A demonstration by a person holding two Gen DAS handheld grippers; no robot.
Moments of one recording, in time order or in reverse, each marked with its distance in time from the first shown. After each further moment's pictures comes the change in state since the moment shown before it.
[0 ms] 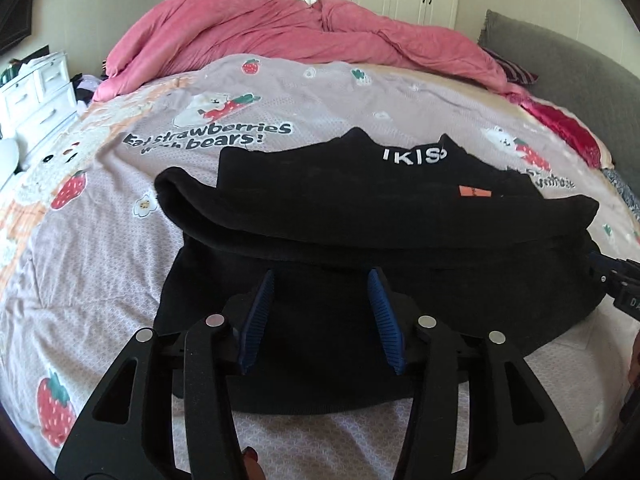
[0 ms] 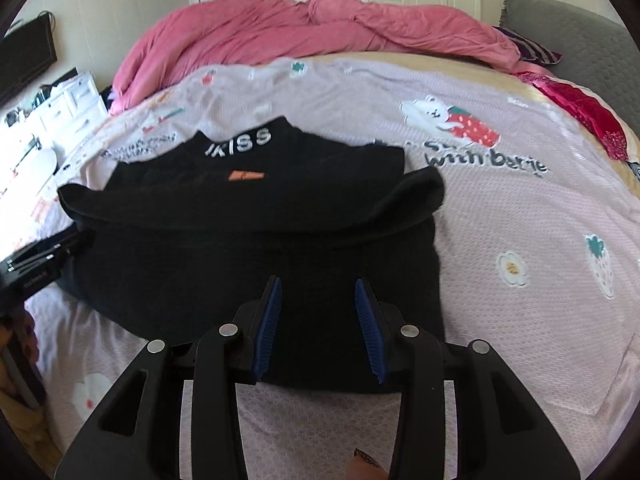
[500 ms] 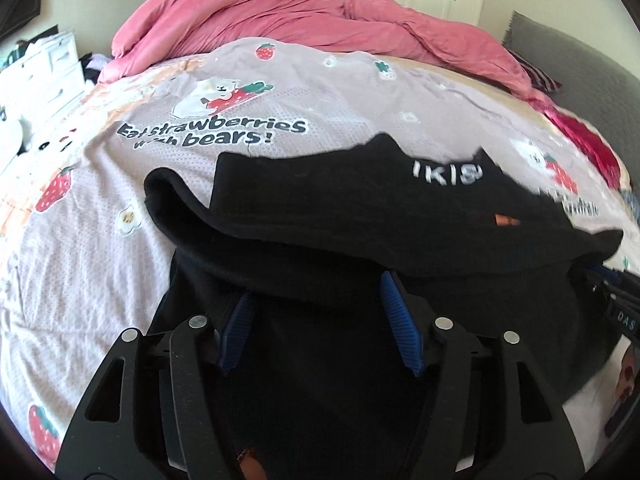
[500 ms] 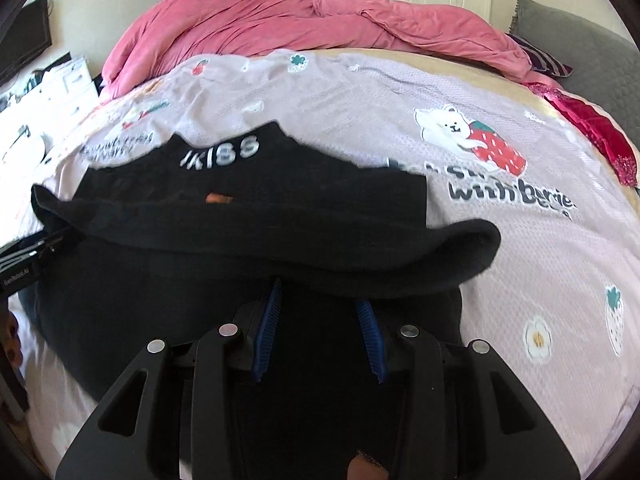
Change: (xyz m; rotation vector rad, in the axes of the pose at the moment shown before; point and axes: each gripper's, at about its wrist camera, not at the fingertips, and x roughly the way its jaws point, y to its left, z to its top) left arm 0.041 0.008 0.035 -0.084 0.047 0.031; right arm 0.050 -0.002 0.046 -0.028 0.011 -0.025
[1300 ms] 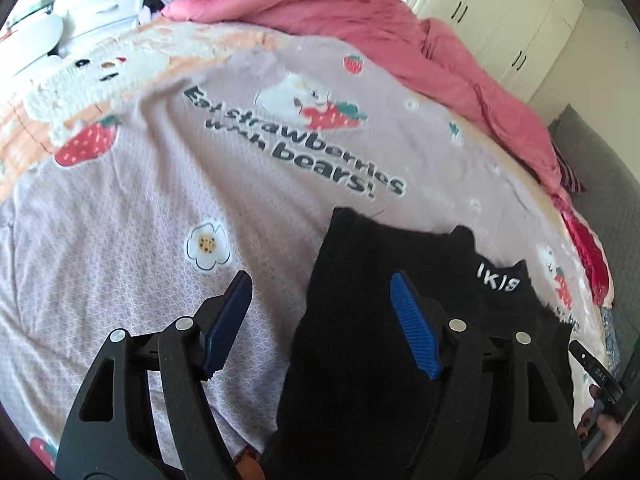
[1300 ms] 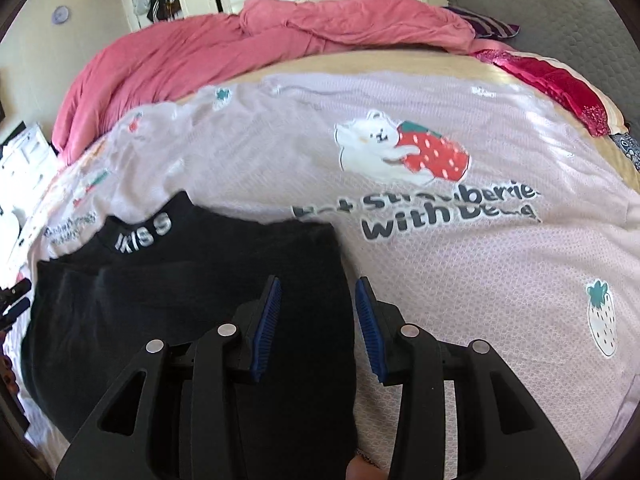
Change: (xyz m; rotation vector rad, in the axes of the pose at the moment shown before) left arm 0.008 0.102 0.033 -0.336 0.001 -0.059; right arm 0.006 -0.066 0.029 0.200 -0.019 -0.071
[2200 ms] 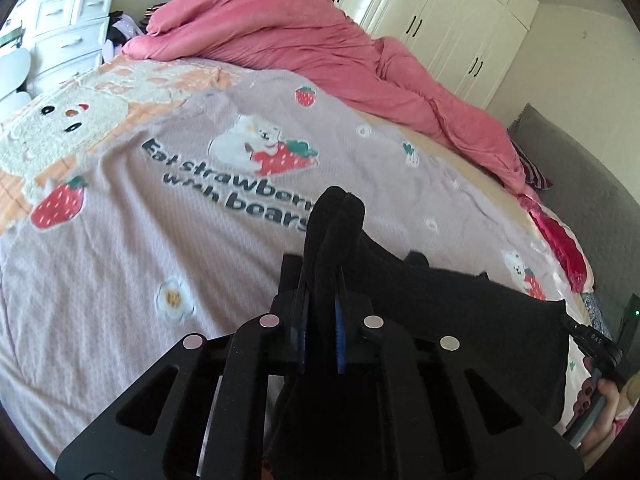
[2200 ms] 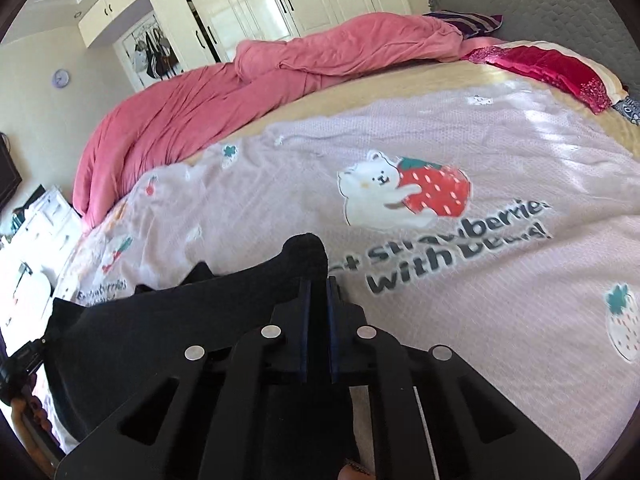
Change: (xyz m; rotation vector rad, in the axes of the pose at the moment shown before) left arm -0.016 -0.018 0.019 0.093 -0.105 -0.115; right arm -0.011 -0.024 0.029 0.158 -0.136 0.135
